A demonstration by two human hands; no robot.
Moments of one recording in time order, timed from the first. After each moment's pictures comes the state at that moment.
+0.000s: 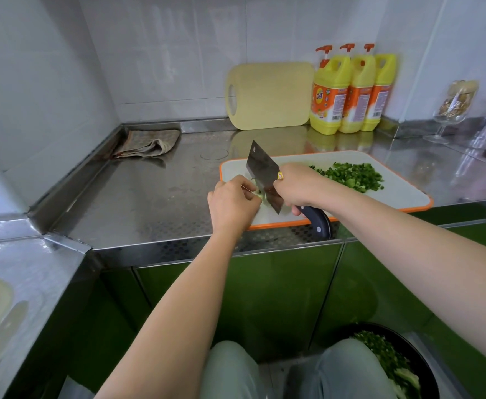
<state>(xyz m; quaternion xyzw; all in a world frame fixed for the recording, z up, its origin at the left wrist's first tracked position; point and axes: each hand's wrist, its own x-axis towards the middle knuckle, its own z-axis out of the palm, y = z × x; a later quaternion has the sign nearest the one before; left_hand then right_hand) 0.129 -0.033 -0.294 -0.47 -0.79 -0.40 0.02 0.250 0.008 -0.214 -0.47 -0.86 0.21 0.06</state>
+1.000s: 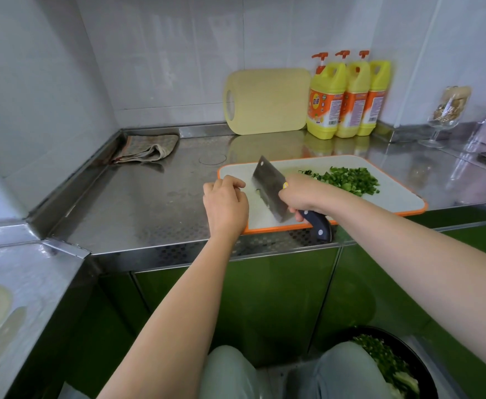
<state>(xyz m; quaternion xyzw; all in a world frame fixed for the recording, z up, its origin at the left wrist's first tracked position) 0.121 -0.026 -0.303 -0.44 -0.77 -0.46 0.05 0.262 0.019 -0.223 -0.49 -0.82 0.29 0.05</state>
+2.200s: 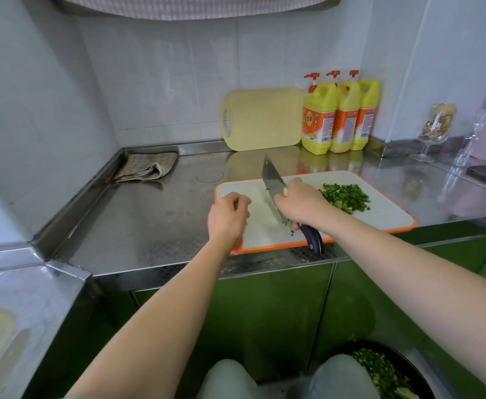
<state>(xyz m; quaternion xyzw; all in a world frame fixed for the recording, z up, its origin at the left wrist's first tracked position) 0.130 -0.026 -0.274 -0.44 -0.74 -0.49 -0.11 0.272 0.025 -0.211 -0.50 -0.82 0.25 0.15</state>
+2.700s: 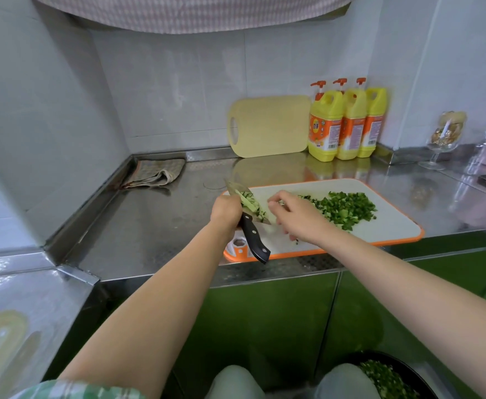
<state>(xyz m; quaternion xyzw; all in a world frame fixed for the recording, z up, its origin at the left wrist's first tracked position) 0.115 -0.007 -0.244 -0.27 -0.72 -0.57 -0.30 0.270 0.027 -0.231 -0.37 -0.85 0.29 0.22</state>
